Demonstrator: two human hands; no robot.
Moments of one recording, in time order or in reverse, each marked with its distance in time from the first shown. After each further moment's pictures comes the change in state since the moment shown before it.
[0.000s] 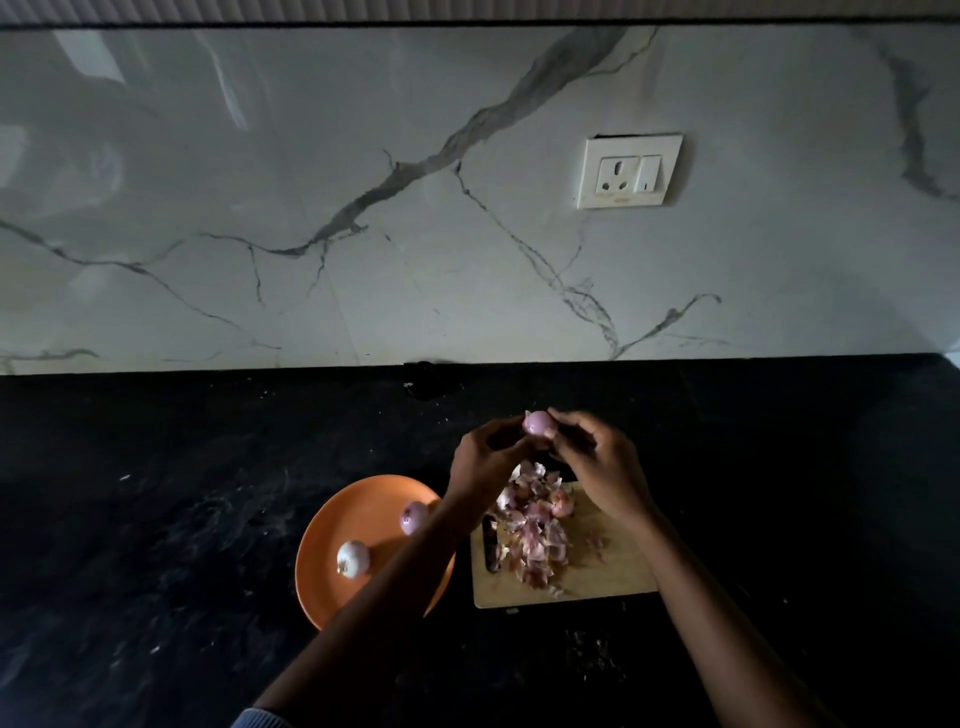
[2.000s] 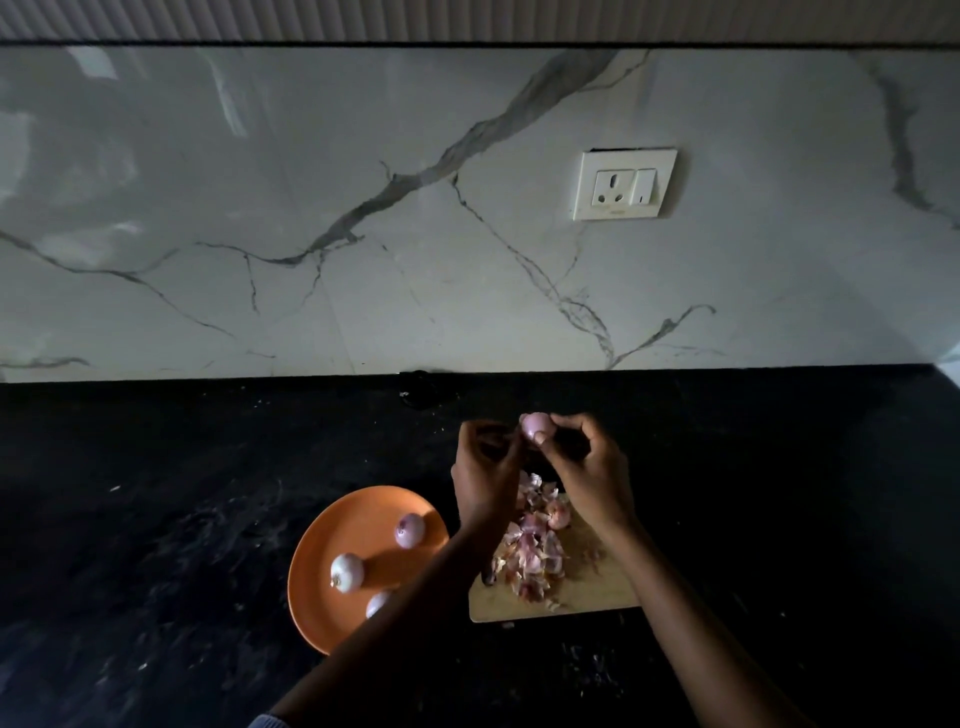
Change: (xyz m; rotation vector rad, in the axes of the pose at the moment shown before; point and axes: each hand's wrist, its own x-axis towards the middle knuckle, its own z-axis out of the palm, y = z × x) left_hand -0.004 -0.005 0.022 0.002 0.410 0.063; right_hand -0.005 -0.015 0.012 0.066 0.167 0.084
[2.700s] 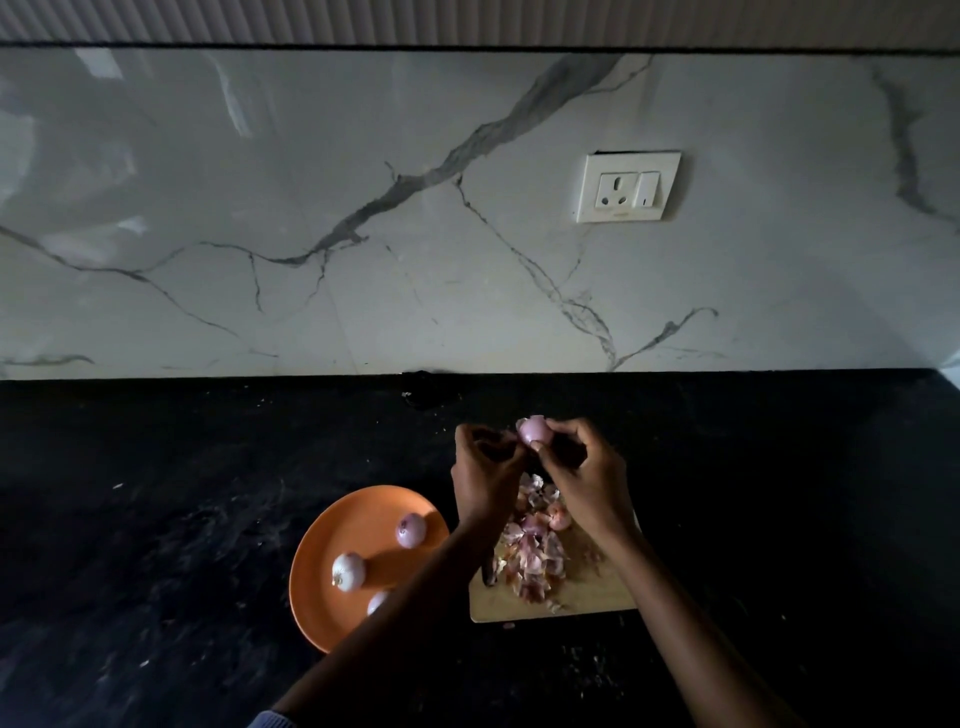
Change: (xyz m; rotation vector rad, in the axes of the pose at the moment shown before) left_hand 0.002 -0.003 -0.003 0.014 -0.016 -0.052; right_hand -0.006 -0.003 0.003 0.000 -0.019 -0.118
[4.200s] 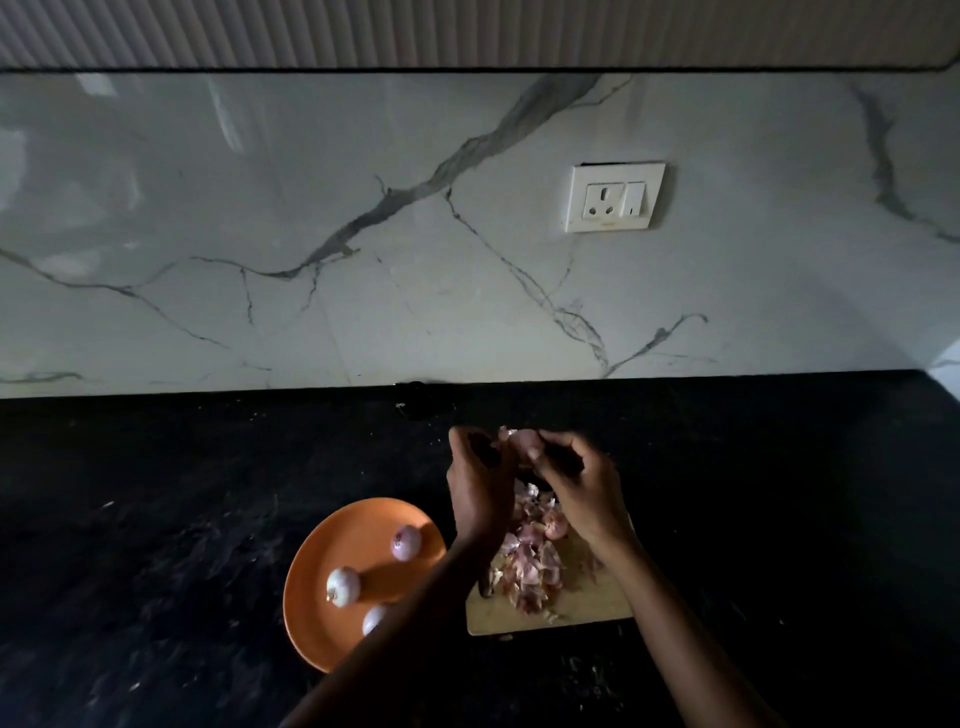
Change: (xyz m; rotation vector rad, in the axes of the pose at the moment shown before) left_hand -0.001 0.008 0.004 0.106 0.074 0.105; right_hand 0.003 0.013 0.000 0.069 -0.054 0.136
